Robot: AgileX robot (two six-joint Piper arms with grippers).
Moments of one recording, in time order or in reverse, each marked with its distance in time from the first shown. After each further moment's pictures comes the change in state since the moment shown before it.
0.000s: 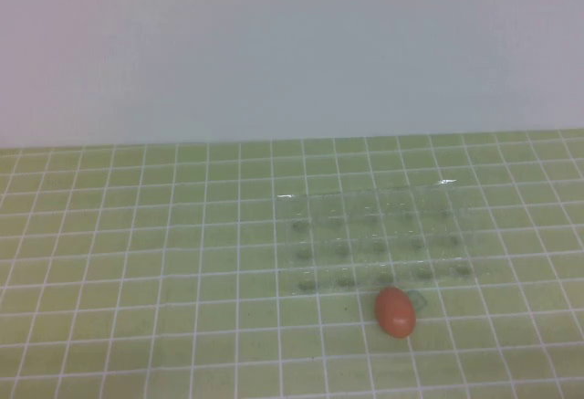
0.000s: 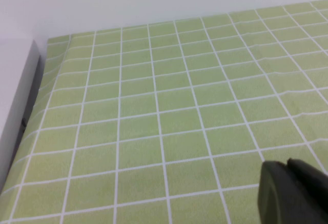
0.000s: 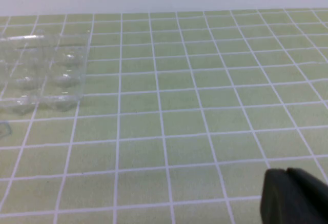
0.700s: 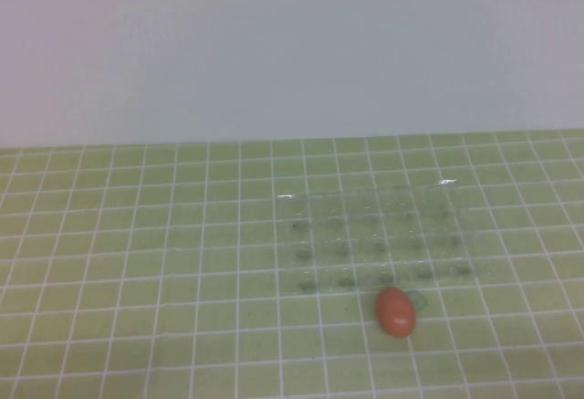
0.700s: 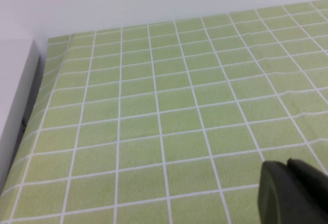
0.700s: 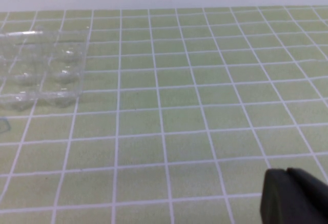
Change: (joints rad) right arm 0.000 0.000 0.000 -0.005 0.007 0.000; left arm 0.000 0.000 0.000 0.000 0.000 0.000
